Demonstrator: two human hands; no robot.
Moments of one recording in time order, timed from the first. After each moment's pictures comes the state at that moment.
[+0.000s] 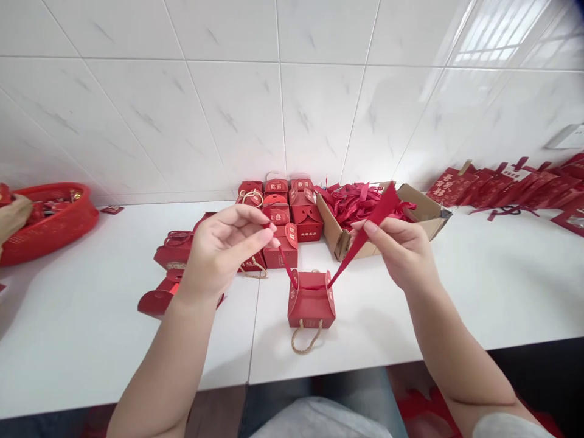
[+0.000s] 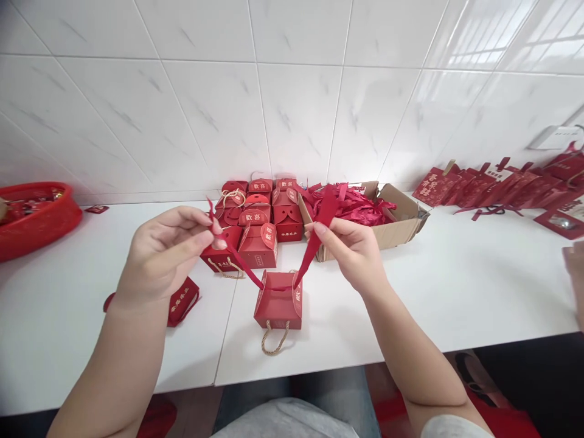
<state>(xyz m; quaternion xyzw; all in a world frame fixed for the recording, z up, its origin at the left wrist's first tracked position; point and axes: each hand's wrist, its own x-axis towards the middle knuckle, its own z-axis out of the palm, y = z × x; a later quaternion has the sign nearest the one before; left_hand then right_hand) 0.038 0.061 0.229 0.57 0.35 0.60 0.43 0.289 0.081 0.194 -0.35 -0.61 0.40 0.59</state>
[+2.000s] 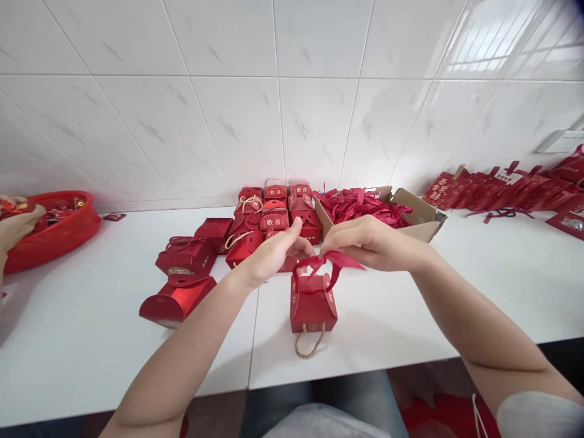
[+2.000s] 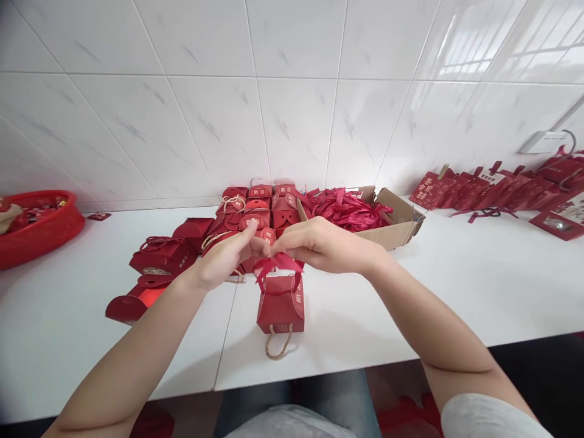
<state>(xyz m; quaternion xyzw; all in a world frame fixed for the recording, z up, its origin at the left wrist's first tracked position) 0.076 0.083 0.223 0.67 0.41 0.28 0.56 0.288 0.103 0.243 -0.14 -0.93 0.25 0.24</state>
